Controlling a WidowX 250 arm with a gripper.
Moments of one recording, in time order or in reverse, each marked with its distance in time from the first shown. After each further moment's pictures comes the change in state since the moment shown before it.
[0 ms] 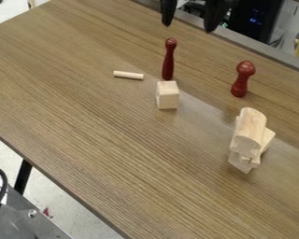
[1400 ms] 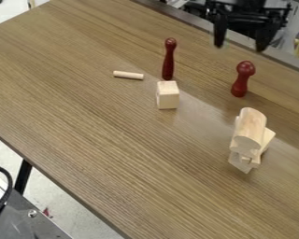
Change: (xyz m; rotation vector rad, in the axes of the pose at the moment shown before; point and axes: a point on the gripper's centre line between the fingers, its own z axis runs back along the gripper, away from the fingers) arm -0.005 -0.083 -0.030 -0.175 0.056 -0.156
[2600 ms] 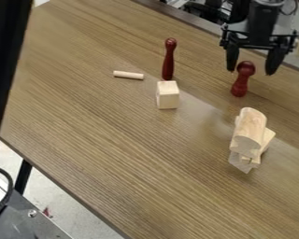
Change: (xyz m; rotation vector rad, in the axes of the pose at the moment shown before) arm 0.003 -0.024 -0.048 -0.022 0.088 -0.010
